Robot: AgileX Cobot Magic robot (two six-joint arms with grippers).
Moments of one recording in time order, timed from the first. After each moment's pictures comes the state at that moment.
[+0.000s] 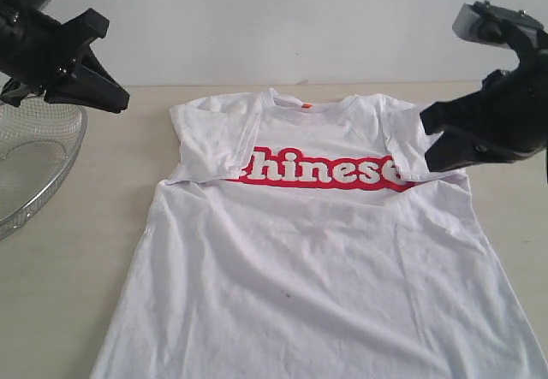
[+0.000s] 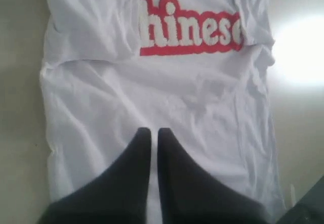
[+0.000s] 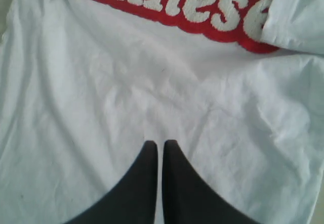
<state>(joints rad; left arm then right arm) 0.02 1.74 -1.33 -0.80 1.05 0.45 -0.04 1.45 -0.95 0.64 0.79 -0.57</state>
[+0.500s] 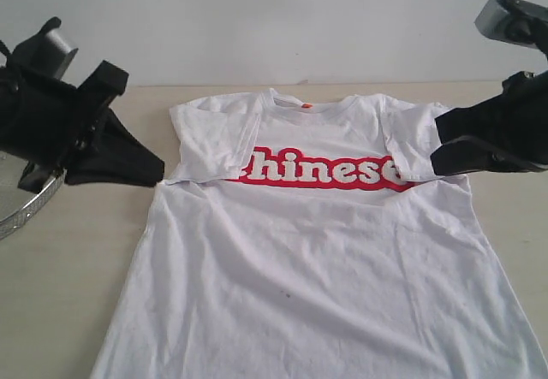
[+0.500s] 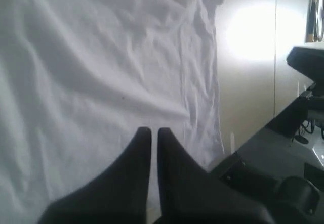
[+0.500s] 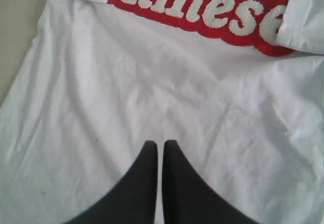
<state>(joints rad) -0.11 1.50 -0.92 -1.00 1.01 0.46 -0.04 1.31 -0.85 0.71 0.77 -0.62</state>
